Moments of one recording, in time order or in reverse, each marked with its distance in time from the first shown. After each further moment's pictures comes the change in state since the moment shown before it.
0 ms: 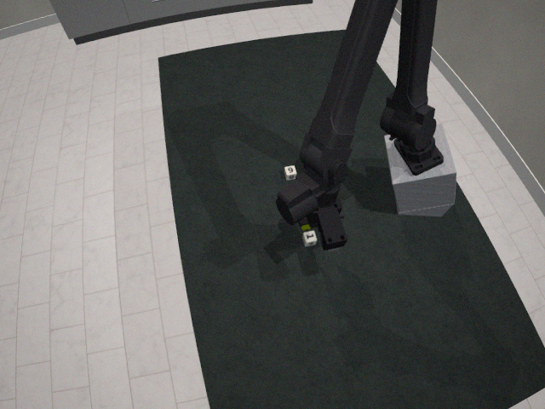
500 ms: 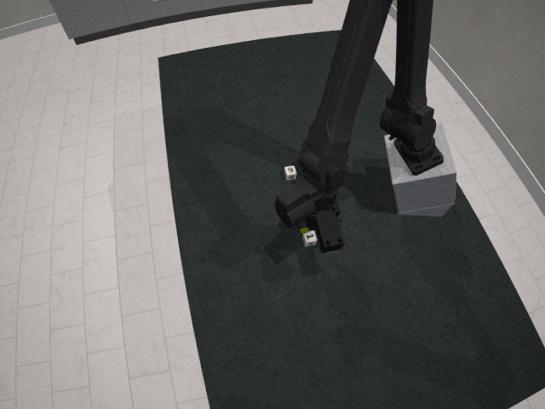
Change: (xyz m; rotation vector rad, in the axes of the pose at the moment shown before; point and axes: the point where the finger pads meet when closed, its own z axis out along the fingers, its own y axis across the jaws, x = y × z) arm 0.000 -0.001 0.015 -0.002 0.001 0.005
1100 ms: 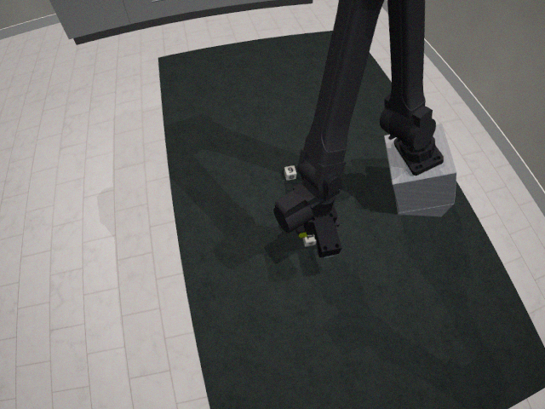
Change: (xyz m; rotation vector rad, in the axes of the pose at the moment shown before) arm -0.001 -0.001 0.025 0.000 0.000 -0.001
